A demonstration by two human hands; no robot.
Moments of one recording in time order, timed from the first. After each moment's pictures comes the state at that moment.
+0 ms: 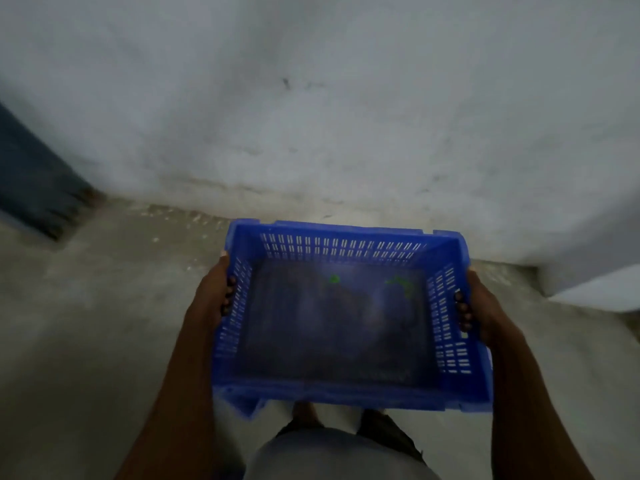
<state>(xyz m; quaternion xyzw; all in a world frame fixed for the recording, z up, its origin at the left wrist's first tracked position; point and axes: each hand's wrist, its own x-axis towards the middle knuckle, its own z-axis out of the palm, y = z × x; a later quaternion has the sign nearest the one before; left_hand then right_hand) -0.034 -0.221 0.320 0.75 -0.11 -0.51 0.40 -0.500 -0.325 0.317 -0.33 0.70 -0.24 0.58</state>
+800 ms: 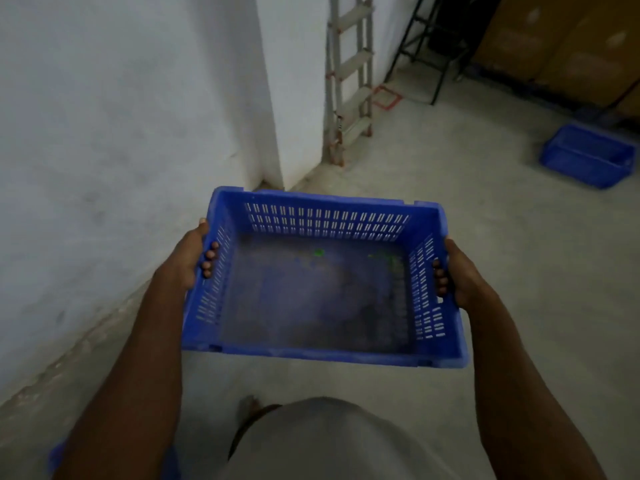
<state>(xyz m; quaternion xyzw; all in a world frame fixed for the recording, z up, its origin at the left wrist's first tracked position) -0.642 -0.220 0.357 0.56 -0.52 -0.64 0.07 -0.959 0.142 0.330 0.05 0.76 -0.52 0.39</state>
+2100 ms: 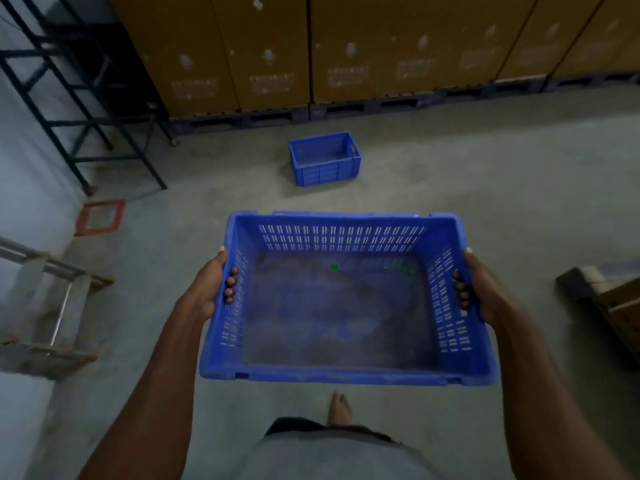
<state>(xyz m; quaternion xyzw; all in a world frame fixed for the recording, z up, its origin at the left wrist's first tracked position) -1.758 0.086 0.333 0.29 -0.67 -0.65 -0.20 -1.707 0.565 0.343 0.34 0.67 -0.64 0.12</state>
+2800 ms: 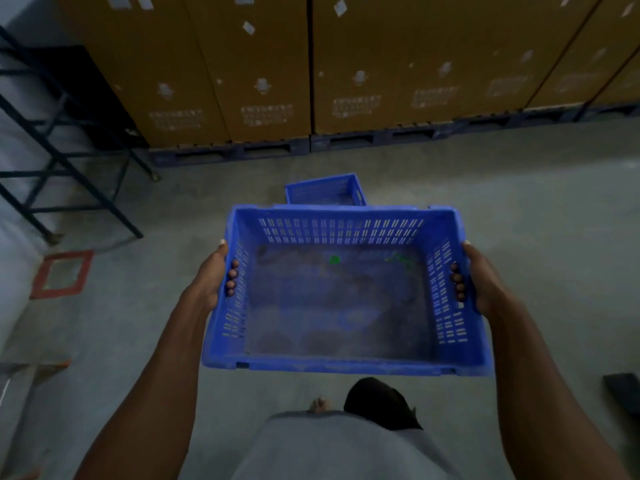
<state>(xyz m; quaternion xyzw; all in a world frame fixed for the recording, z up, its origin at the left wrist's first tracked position) -2.270 0.153 0.329 0.31 -0.68 -0.64 -0.17 -2.235 0.623 0.344 0.35 0.66 -0.65 0.15</state>
